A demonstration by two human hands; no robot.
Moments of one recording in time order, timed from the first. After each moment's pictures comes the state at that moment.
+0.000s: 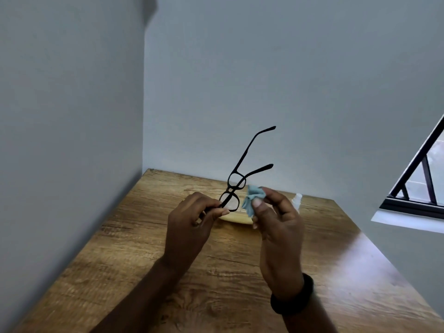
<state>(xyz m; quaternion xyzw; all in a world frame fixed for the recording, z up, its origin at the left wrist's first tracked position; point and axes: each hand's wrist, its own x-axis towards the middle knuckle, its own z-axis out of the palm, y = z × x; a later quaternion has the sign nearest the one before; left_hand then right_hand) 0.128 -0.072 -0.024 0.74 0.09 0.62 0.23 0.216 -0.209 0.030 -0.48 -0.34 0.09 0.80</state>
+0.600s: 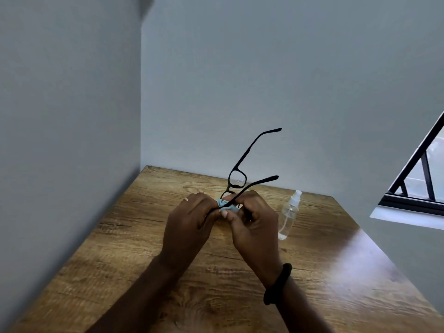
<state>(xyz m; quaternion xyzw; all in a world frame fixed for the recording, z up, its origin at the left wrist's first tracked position) 0.128 -0.066 -0.035 0.79 0.10 0.59 0.10 0.222 -0.185 0.008 -0.63 -0.53 -0.15 0.55</state>
